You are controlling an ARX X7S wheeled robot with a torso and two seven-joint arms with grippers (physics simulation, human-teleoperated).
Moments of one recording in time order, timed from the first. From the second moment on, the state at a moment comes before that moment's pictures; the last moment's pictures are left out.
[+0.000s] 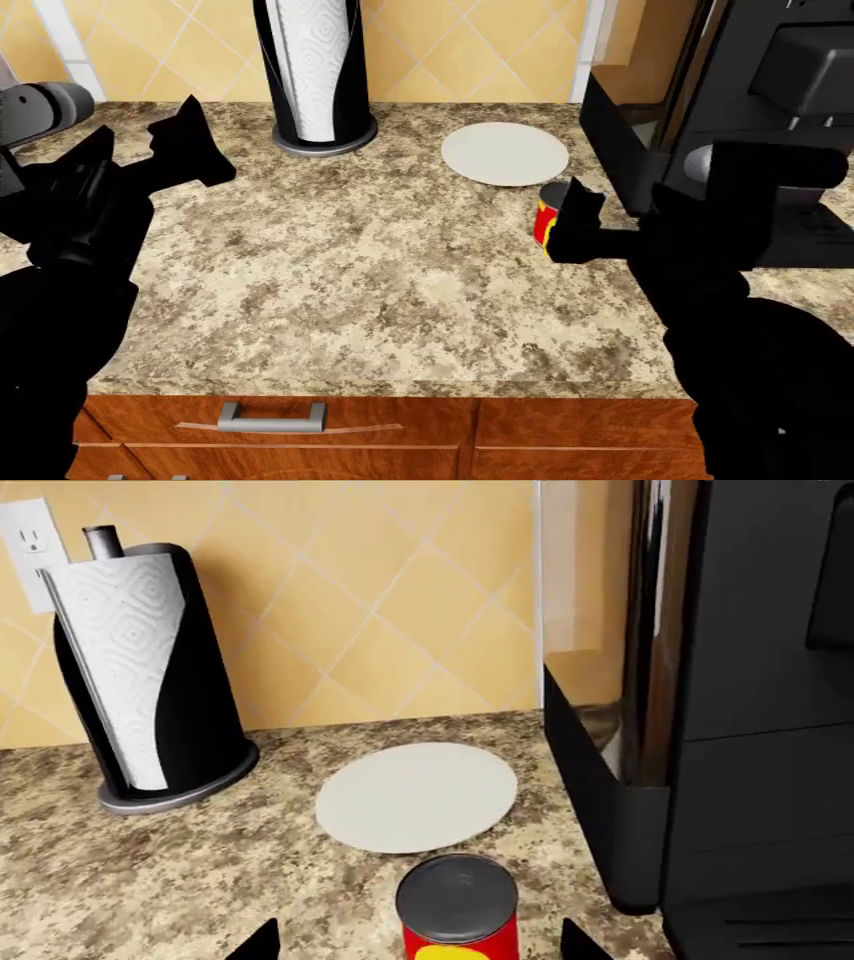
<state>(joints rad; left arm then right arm) -0.70 -0.28 -0.25 0.39 -0.70 -0.88 -0.25 0.74 0.06 0.18 -0.64 0.14 1.44 -0.10</state>
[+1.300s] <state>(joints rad) -0.69 -0.29 -0.22 0.35 -0.68 -0.83 -0.27 0.70 0.15 0.07 -0.27 0.16 1.17 -0.09</state>
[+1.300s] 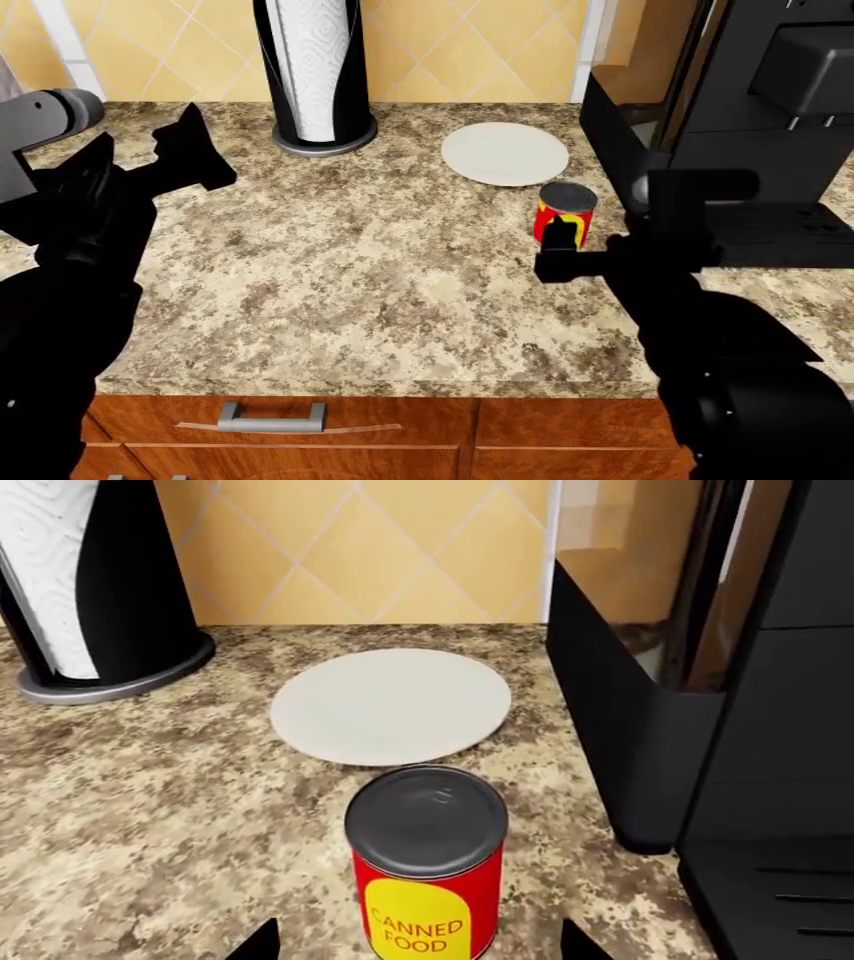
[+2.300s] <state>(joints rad) -0.70 -0.31 -0.21 0.31 -0.68 -0.80 -0.28 0.77 0.17 -0.01 -0.01 0.15 0.98 -0.09</state>
